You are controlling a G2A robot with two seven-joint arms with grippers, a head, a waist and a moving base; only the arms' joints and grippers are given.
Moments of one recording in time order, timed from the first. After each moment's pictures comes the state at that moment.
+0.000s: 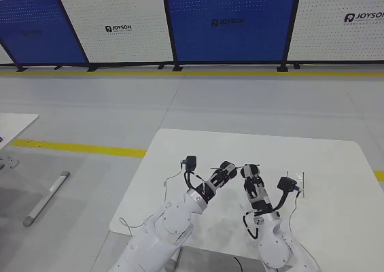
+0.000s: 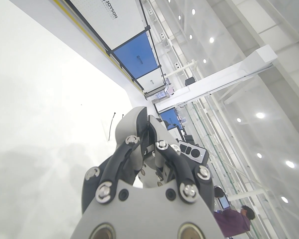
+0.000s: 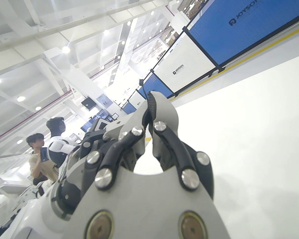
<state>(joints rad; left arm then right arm) 1.38 -1.30 -1.07 -1.58 0.02 -0.16 -0.09 -1.40 -1.46 1.05 -1.40 -0.61 -0.29 -0.30</state>
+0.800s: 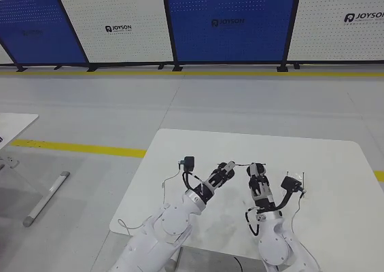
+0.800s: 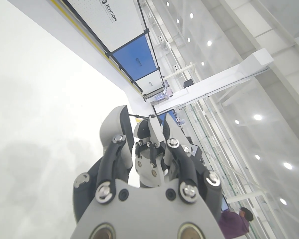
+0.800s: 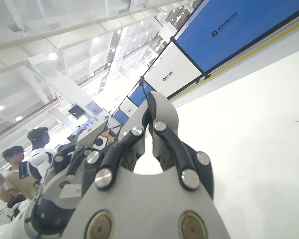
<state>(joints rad) 1.40 -1.30 -1.08 -1.58 0.01 -0.17 -0.08 -1.39 -1.47 1.06 -1.37 -0.63 -0.24 -0.36</state>
